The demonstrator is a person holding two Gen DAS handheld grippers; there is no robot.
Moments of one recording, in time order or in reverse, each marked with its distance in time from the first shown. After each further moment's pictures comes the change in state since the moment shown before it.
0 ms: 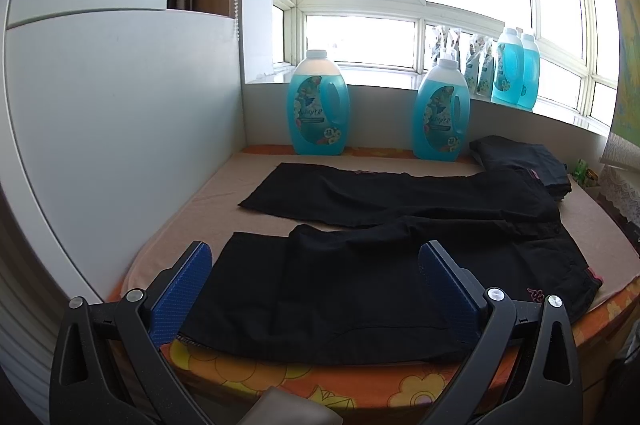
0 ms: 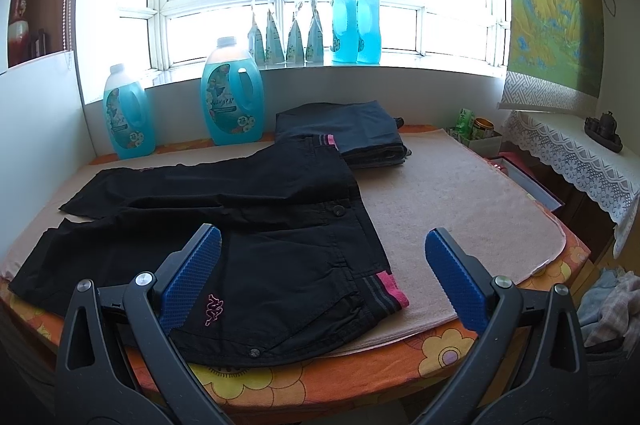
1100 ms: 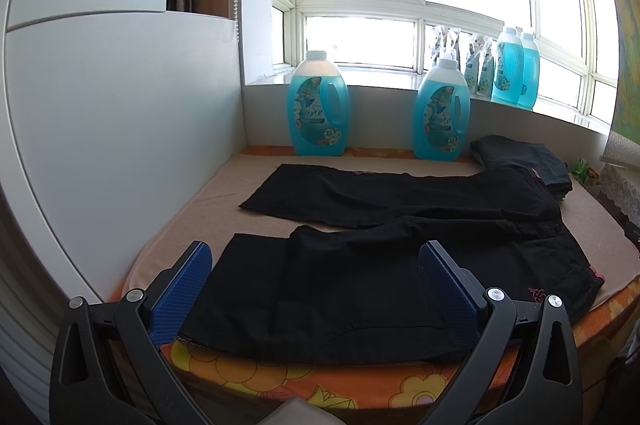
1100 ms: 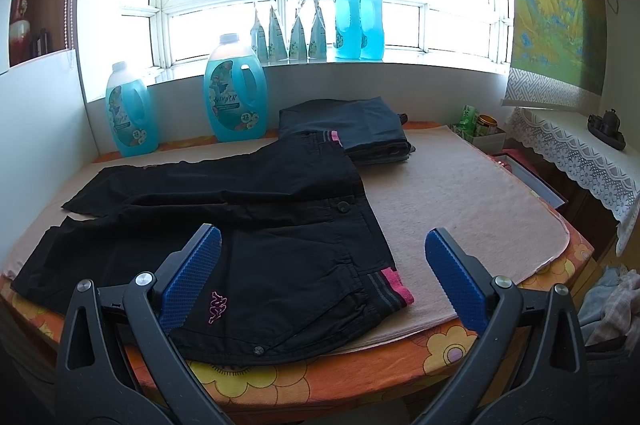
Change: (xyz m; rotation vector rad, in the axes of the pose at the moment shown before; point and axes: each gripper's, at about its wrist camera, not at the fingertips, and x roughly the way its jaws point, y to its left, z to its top) left arm 0.000 -0.001 -0.001 0.003 -0.003 0.004; right arm 0.002 0.003 -0.004 0.002 0.002 -0.001
